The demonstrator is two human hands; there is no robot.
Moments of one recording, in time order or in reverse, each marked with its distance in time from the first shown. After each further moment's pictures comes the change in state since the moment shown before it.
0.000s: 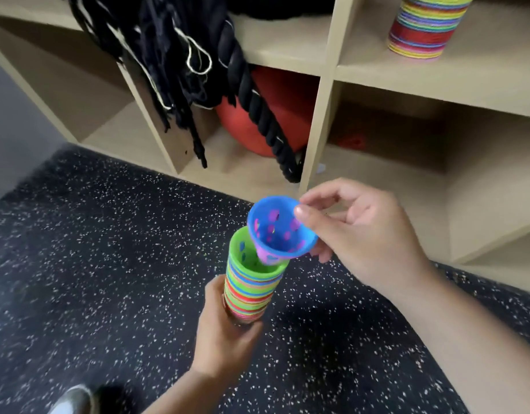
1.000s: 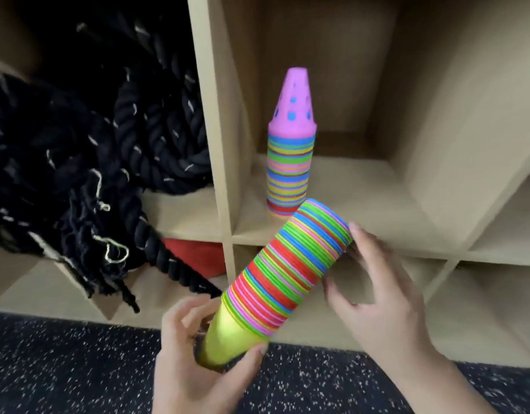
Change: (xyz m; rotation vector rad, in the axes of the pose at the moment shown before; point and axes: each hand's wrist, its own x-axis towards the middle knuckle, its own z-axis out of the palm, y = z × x) left_hand 0.089 0.214 -0.001 -0.255 -0.004 0.576; right_hand 0.024 -0.058 -0.125 -0.806 0.647 -0.755
